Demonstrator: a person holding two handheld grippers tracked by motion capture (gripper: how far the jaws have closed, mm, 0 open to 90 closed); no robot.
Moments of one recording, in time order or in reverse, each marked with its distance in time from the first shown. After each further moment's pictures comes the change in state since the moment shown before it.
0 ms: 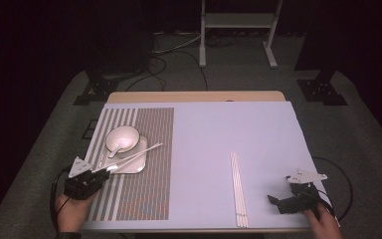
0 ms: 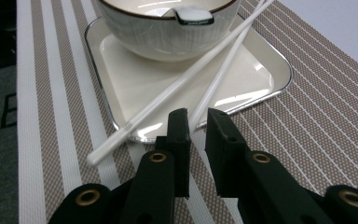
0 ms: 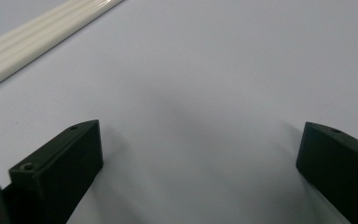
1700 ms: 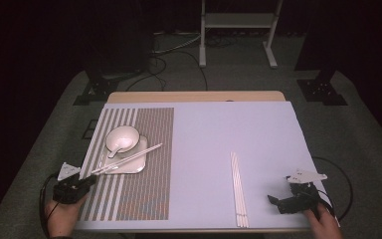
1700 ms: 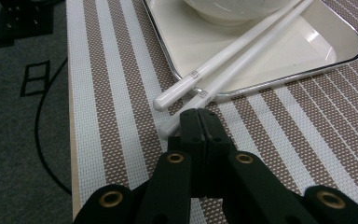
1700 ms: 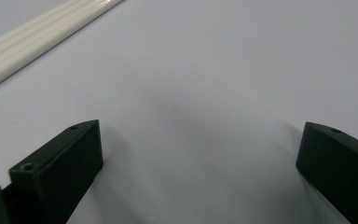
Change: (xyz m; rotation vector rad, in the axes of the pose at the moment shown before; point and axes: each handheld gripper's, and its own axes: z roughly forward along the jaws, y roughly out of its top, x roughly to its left) left arm 0.027 -0.022 -0.002 0.044 0.066 -0.087; right arm 0.000 0.000 0.000 0.001 0.001 -0.001
